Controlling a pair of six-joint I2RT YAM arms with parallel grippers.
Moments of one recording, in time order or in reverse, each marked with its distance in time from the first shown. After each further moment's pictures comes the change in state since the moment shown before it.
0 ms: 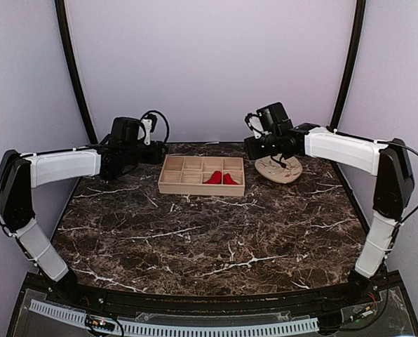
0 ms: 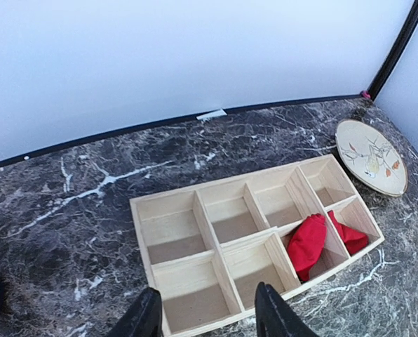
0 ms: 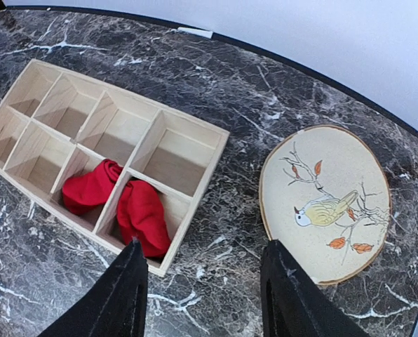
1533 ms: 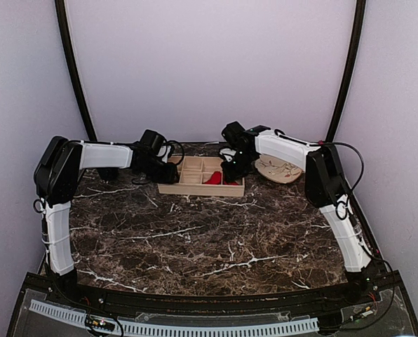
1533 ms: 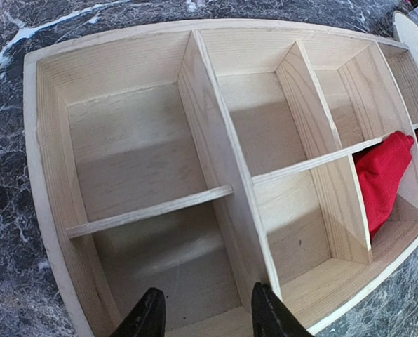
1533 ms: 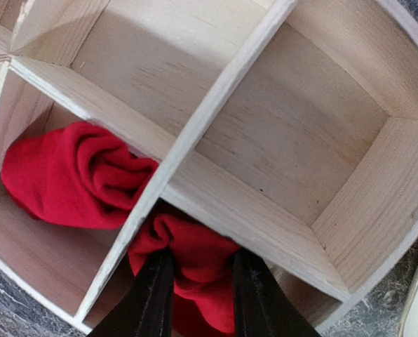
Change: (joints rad) left arm 0.031 0.403 0.267 -0.286 0.173 -0.071; right arm 0.003 0.647 0.716 -0.555 -0.233 -0.003
